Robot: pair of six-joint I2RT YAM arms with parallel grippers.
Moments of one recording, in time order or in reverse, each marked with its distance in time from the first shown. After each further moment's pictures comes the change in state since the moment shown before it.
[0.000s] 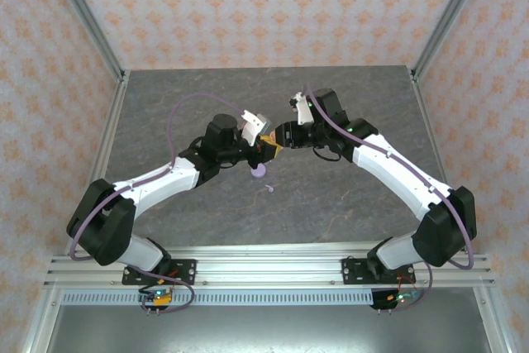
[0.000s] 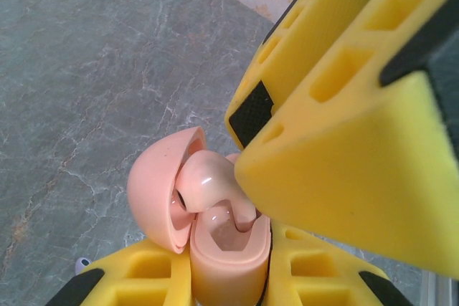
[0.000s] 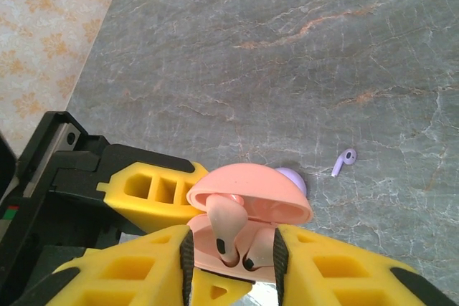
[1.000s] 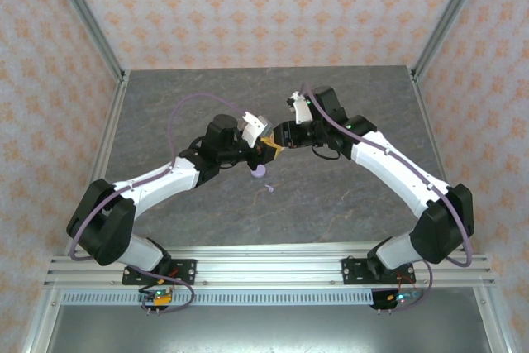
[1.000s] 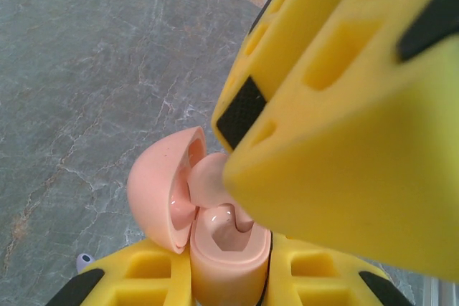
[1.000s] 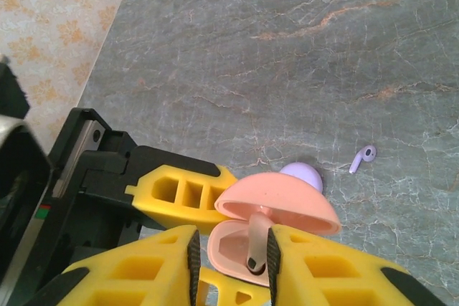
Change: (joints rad) left arm 0.000 -0.002 0.000 -0.020 0.013 0.033; right arm 0.000 0.029 0.037 -0.026 -0.058 -0.015
